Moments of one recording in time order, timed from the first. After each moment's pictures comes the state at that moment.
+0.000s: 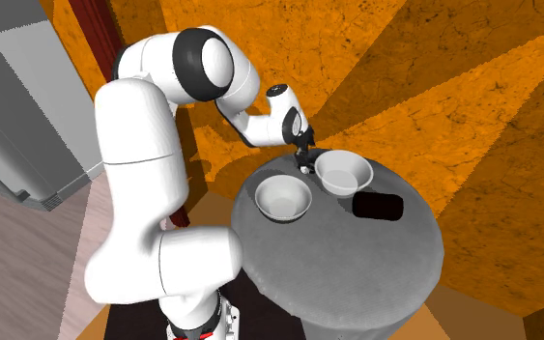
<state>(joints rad) -0.04 0.50 -0.68 -2.18 -0.07 2.91 -1.51</state>
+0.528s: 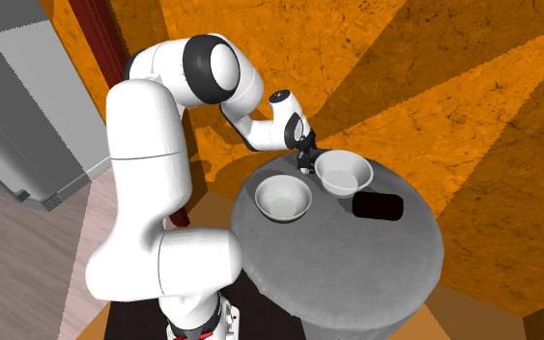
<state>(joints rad) -0.10 0.55 -0.63 -2.15 -0.05 2.95 -1.53</state>
